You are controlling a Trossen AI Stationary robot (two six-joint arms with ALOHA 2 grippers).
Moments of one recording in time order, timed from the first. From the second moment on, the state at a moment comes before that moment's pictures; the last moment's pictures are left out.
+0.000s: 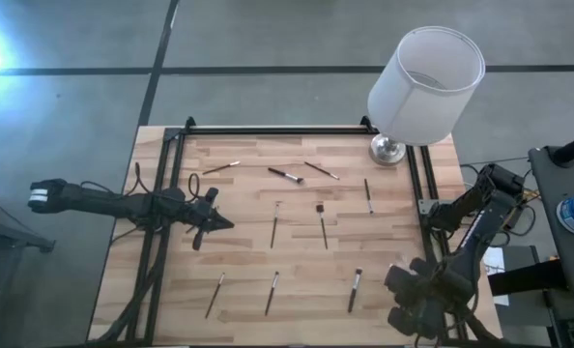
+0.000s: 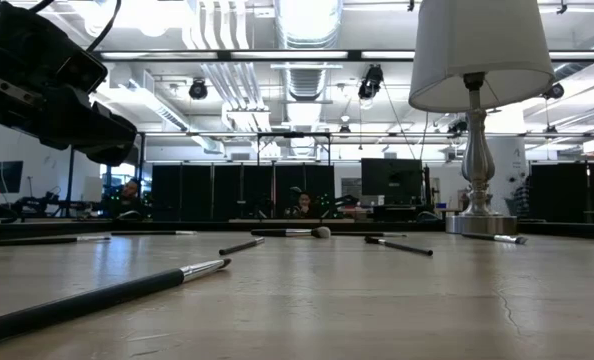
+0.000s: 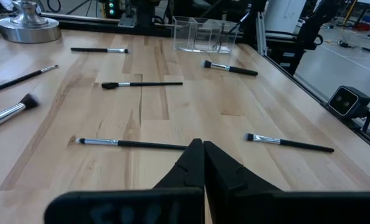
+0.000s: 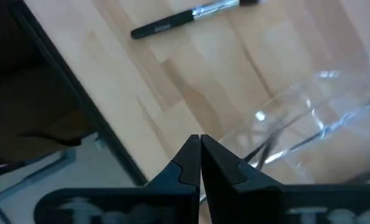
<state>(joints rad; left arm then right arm) 0.00 0.53 0.01 0.30 0.19 -0.09 0.99 1.52 1.23 -1.07 0.11 1.62</state>
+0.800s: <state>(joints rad) -0.15 0.55 0.04 0.22 0.02 -0.19 0.83 1.65 1.22 -0.86 0.92 1.00</state>
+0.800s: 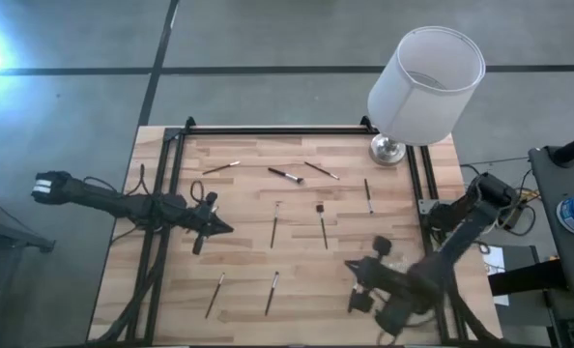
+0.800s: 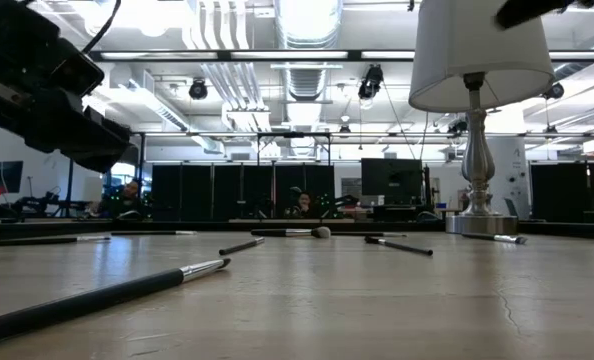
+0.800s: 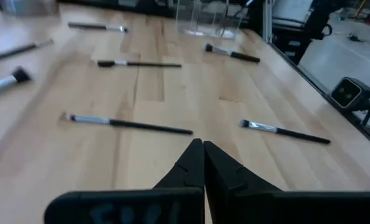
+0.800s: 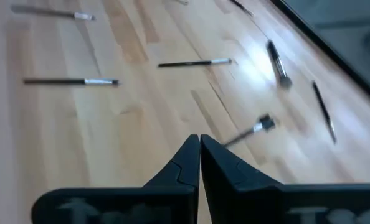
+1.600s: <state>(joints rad) -0.17 0.85 0.39 -0.57 -0.52 -0.71 0.30 1.64 0.61 0.78 0.29 -0.06</state>
